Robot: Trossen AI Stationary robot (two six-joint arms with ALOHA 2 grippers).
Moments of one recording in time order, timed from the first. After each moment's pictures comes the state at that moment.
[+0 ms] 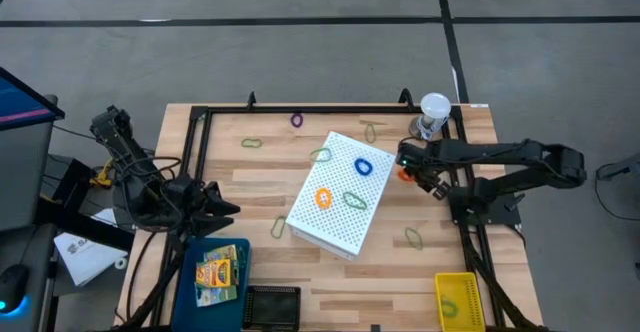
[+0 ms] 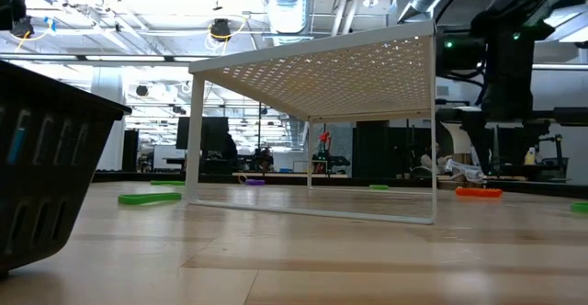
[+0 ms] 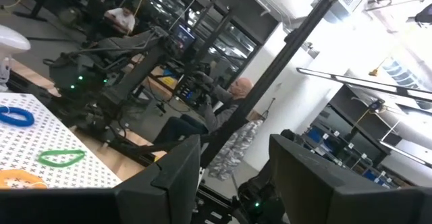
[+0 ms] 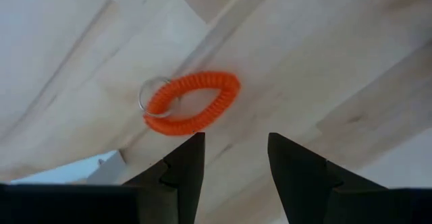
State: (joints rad) left arm -0.92 0.76 0.63 0.44 -0.87 -0.45; right arm -0.34 1.21 0.61 -0.85 0.10 2.01
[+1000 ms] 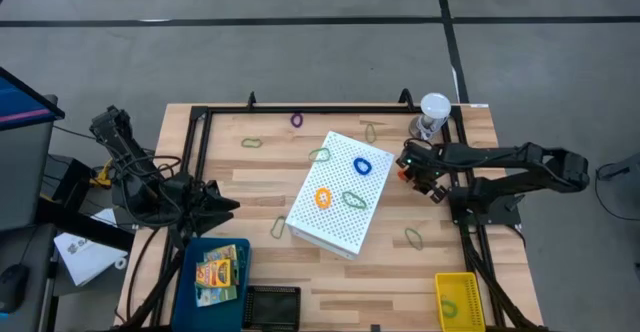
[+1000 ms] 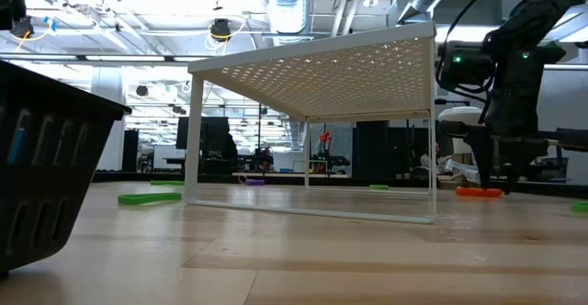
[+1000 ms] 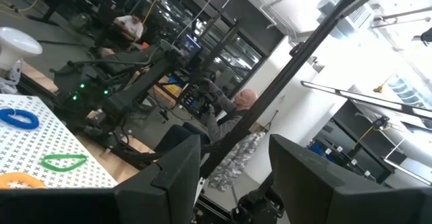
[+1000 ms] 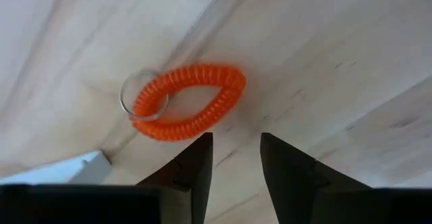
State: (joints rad) left arm -0.92 0.76 0.63 0.48 -0.91 -0.45; right arm -0.41 1.17 0.46 -0.63 0.00 1.97
